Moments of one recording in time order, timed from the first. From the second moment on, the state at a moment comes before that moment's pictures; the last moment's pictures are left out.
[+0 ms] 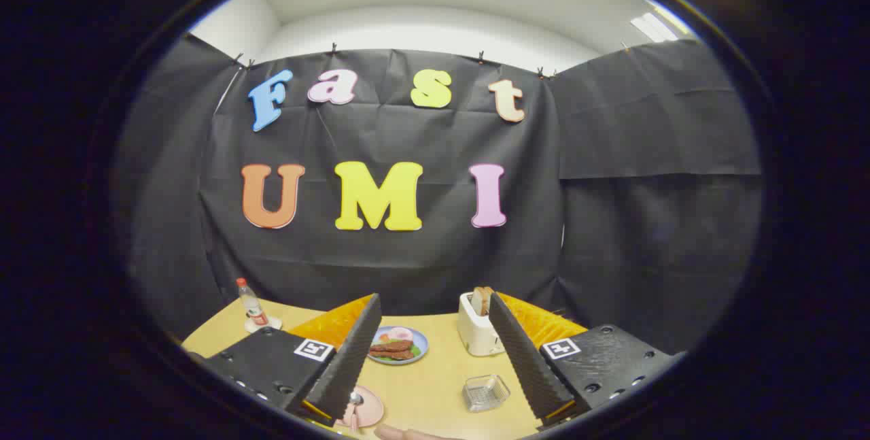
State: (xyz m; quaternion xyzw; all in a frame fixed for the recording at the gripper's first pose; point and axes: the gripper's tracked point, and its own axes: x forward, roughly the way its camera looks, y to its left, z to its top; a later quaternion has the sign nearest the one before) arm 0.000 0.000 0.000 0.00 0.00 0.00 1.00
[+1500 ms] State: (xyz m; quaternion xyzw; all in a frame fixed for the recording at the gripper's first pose) arm -0.016 0.110 -0.292 -0.04 0.44 0.10 0.89
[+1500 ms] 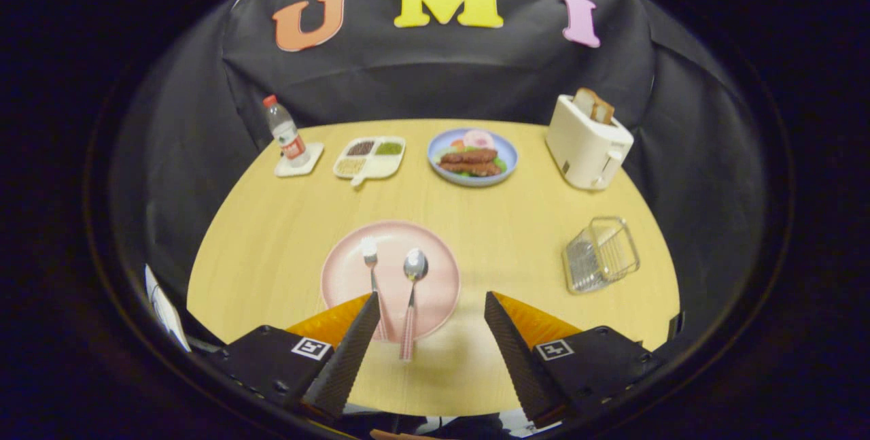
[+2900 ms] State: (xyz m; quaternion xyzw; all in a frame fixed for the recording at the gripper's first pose) arm -0.047 0.118 -0.403 -0.12 0.65 0.09 0.75
